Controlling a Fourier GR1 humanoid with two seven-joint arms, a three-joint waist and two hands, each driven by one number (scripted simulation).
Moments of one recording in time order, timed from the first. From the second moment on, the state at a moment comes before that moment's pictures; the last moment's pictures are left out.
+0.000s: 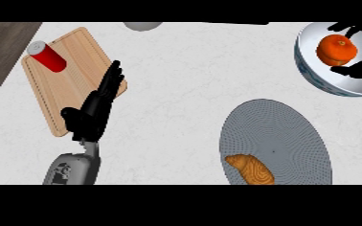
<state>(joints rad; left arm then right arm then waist) -0.17 0.04 -0.06 -1.54 -0.06 0.04 0.08 -0.87 -0.73 -0.04 -0.47 0.46 0.23 -0.59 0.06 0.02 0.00</state>
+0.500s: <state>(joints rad) -0.18 0.04 -0.06 -1.53 -0.07 0.04 0.08 -0.95 -0.74 -0.15 -0.29 0.37 0.34 -0.79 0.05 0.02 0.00</state>
